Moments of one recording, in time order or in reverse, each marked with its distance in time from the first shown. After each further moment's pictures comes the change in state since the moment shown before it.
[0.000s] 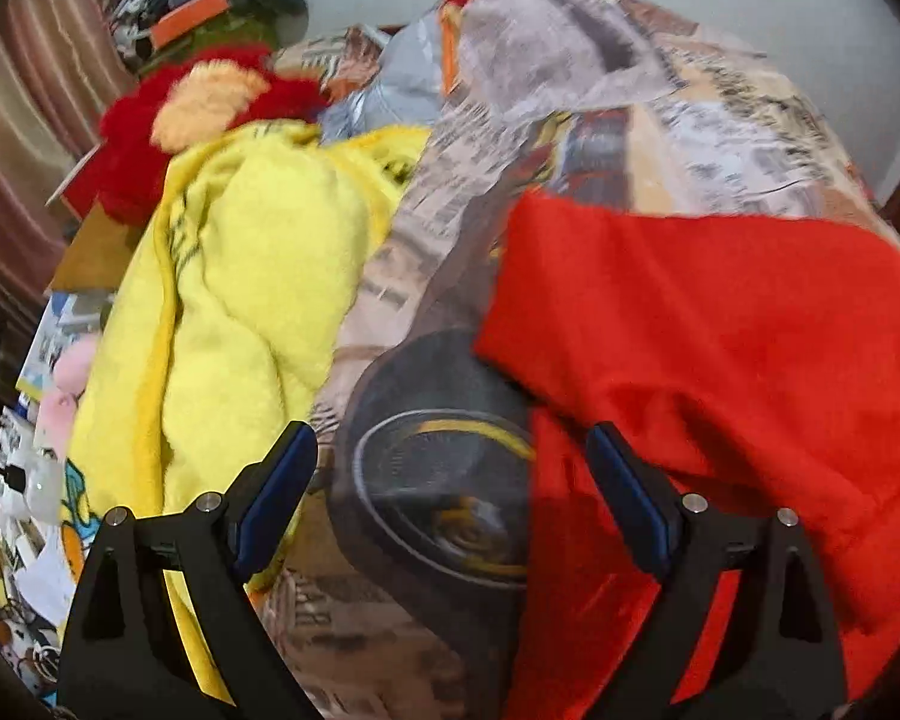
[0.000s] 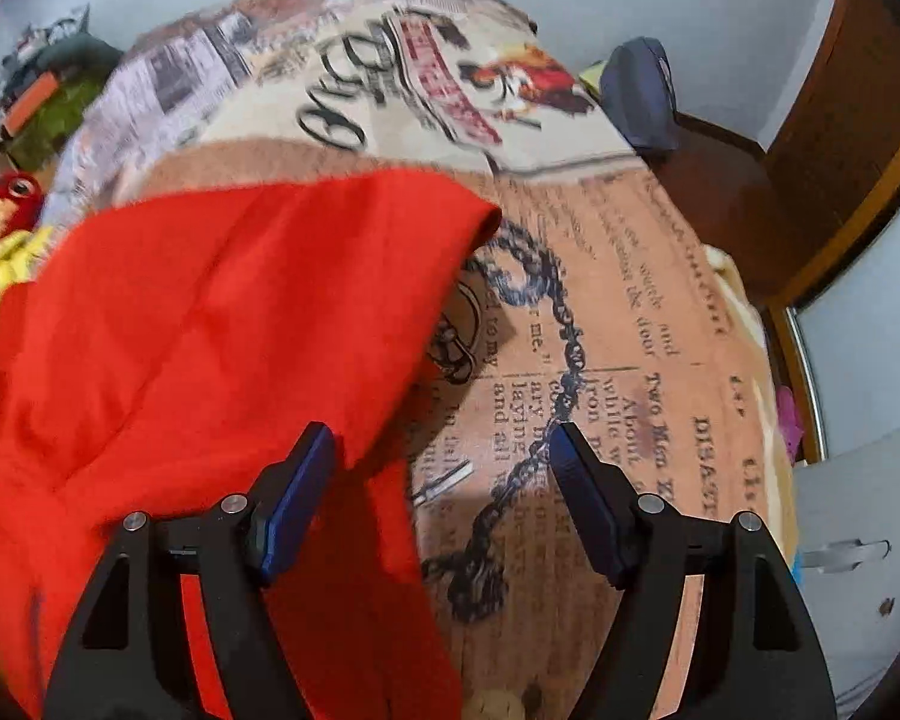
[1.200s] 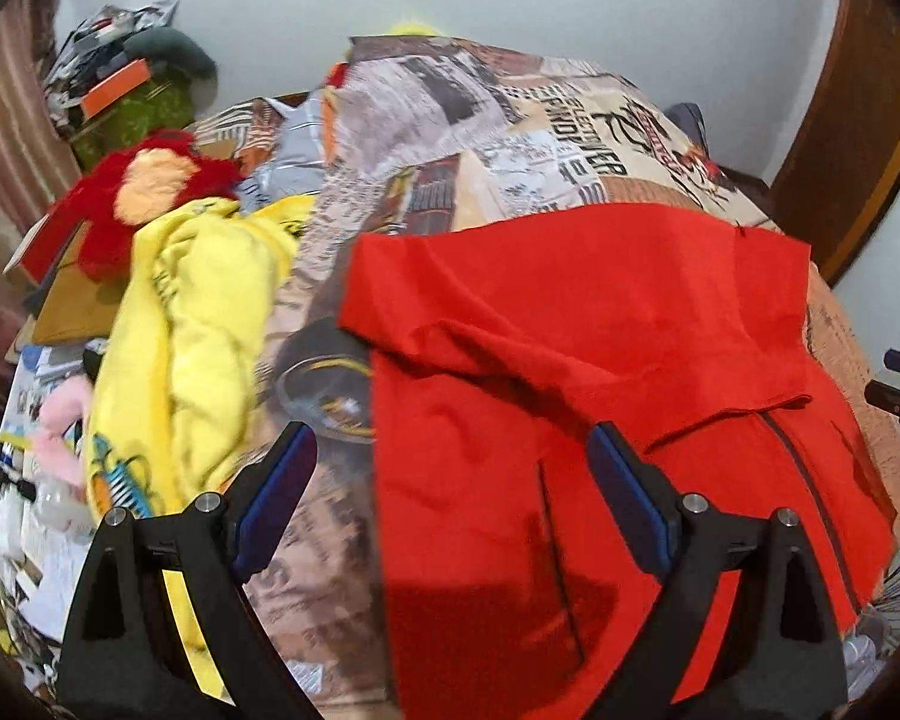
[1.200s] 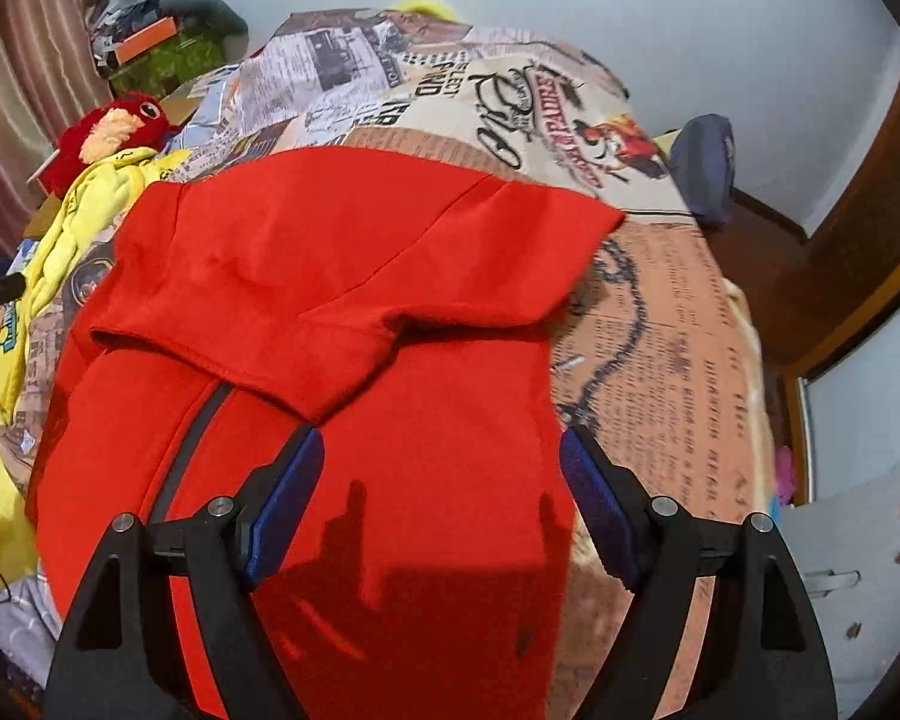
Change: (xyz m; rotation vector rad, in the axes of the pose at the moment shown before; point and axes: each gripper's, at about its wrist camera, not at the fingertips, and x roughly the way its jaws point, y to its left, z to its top) left arm -0.131 -0.030 -0.050 0.128 -0.077 -0.174; right arm -0.079 0.066 -0.070 -0.192 -0.036 0.049
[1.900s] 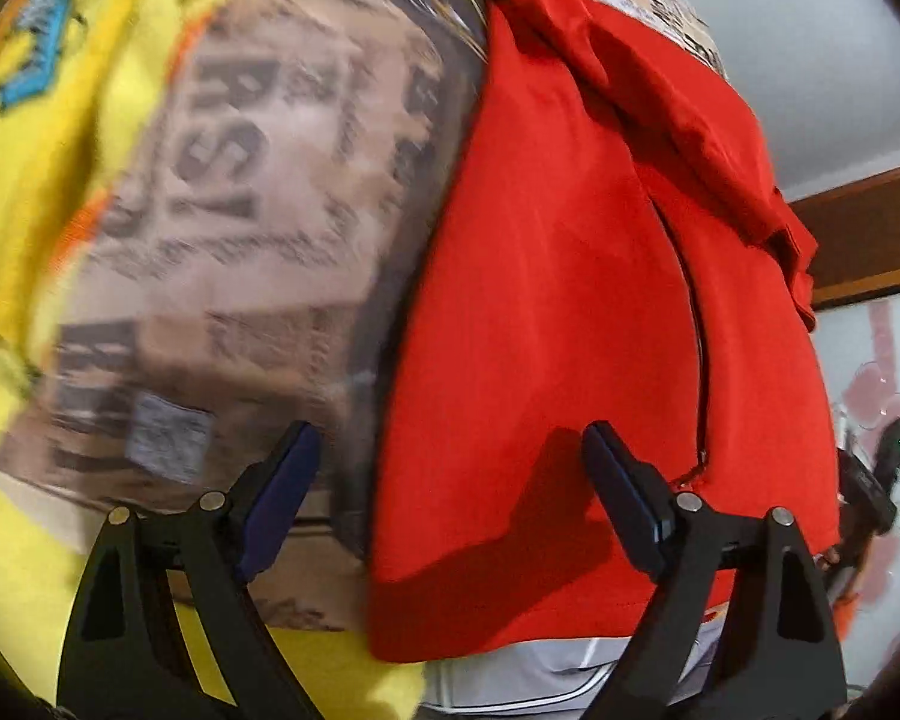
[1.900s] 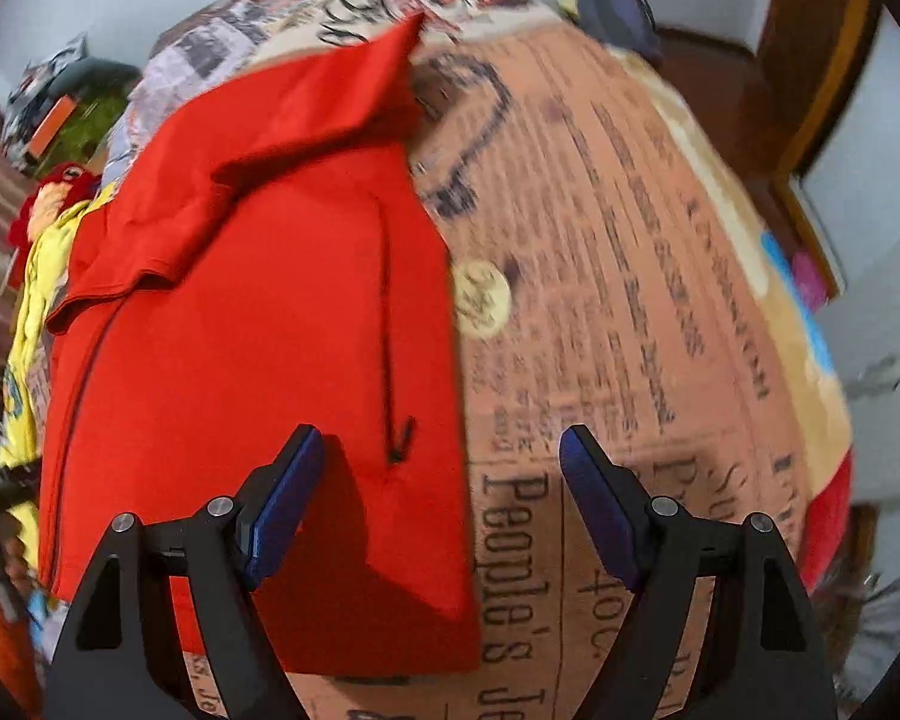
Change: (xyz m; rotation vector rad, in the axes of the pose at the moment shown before) left arm 0.083 0.062 -0.147 -0.426 0.371 -0.334; right arm 0.033 -0.076 -0.089 0.411 0.189 0.126
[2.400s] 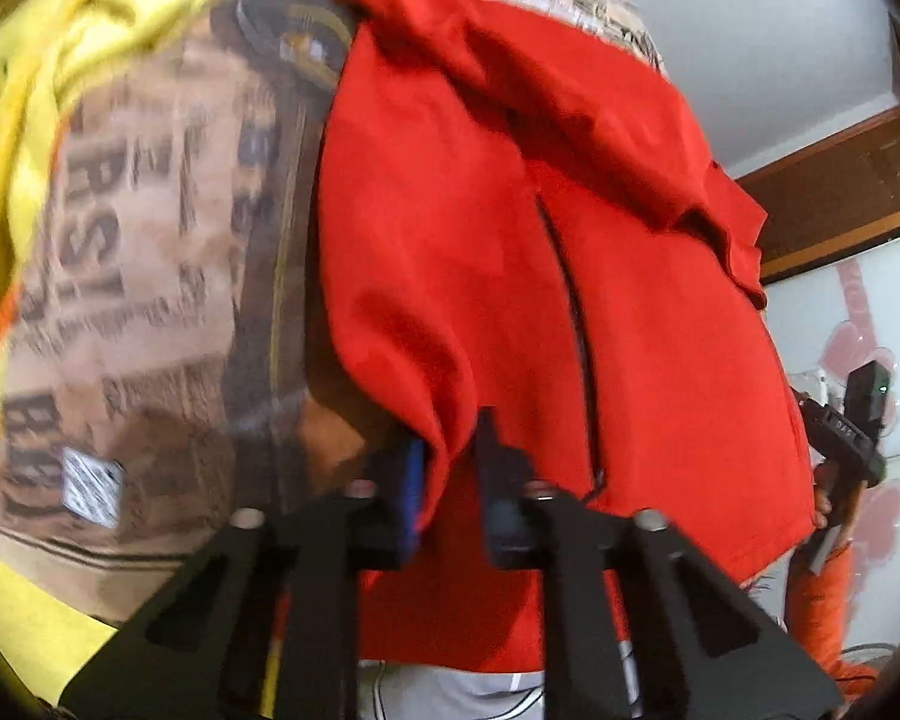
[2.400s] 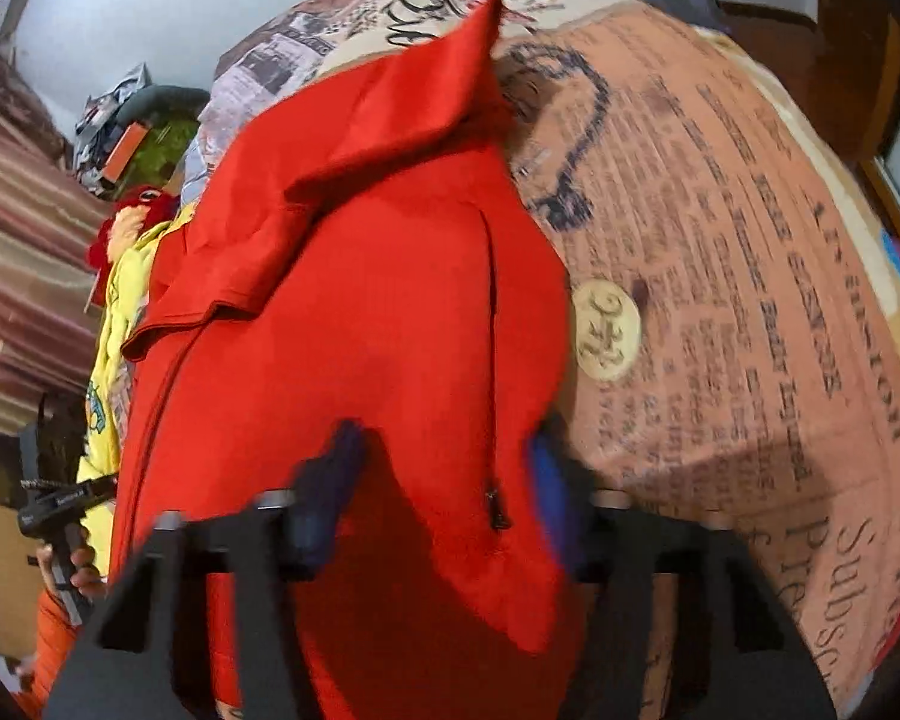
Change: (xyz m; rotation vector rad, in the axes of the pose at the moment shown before) left arm -0.004 -0.063 0.006 0.125 -0.066 -0.057; right arm 0.006 0.028 0.016 -0.060 -0.043 0.236
